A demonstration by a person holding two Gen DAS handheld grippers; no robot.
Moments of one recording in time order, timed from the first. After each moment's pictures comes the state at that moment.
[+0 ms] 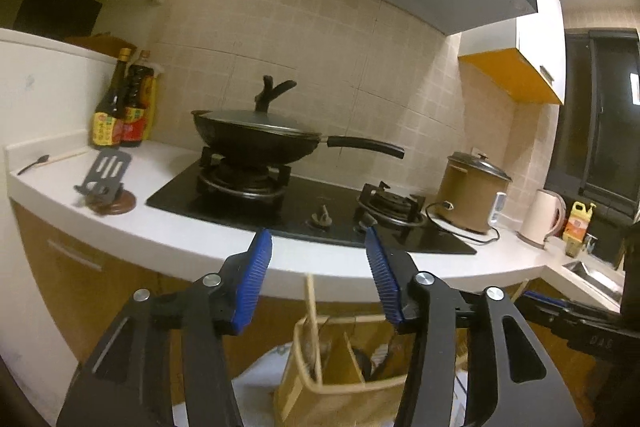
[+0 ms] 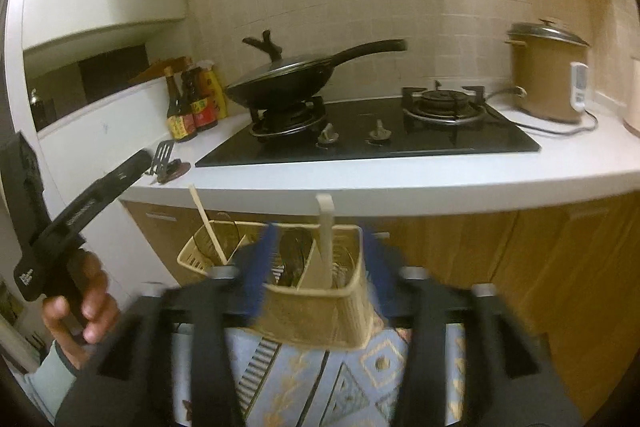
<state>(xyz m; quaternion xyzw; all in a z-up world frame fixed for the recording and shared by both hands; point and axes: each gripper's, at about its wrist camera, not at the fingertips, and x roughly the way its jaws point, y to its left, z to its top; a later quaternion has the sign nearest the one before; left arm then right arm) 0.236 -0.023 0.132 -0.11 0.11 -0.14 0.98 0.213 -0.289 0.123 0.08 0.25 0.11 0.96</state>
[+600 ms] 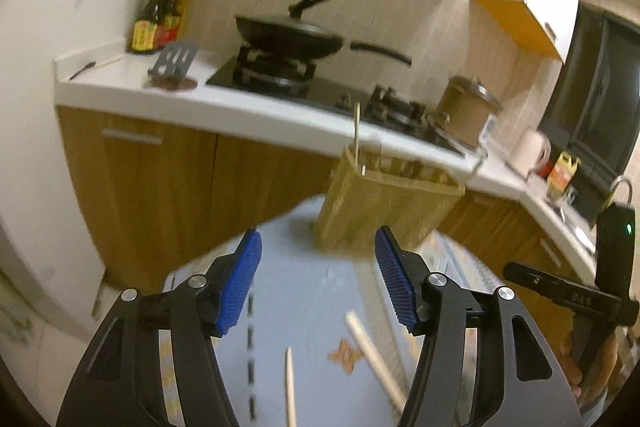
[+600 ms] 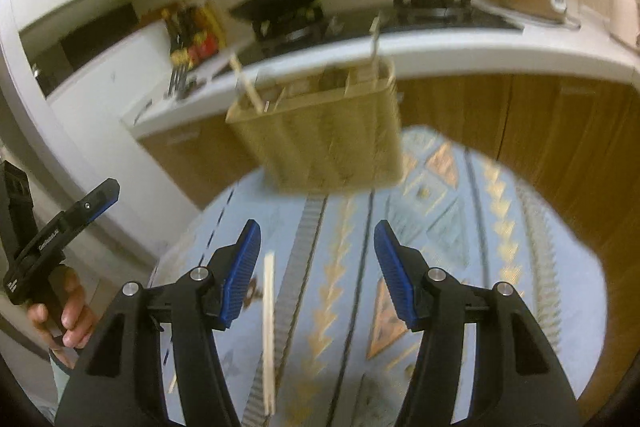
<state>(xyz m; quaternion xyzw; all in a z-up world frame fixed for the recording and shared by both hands) 0.122 0.052 0.080 -0.11 0.29 -0.16 0.94 0.117 -0.240 0.068 0.12 0.40 0.11 0.90</state>
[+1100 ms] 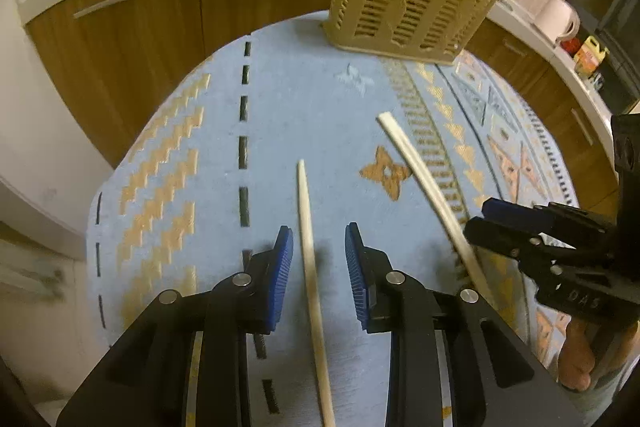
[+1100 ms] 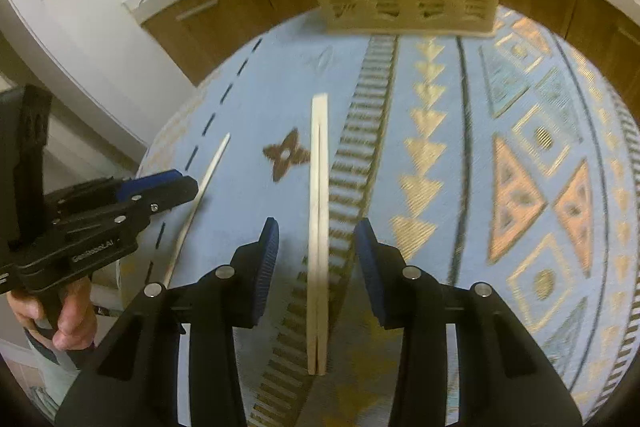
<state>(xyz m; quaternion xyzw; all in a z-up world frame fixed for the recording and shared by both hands) 0.119 0.031 -0.030 -0.02 0.51 -0.16 0.85 0.098 -0.150 -0.033 0.07 0.53 0.15 0.83</state>
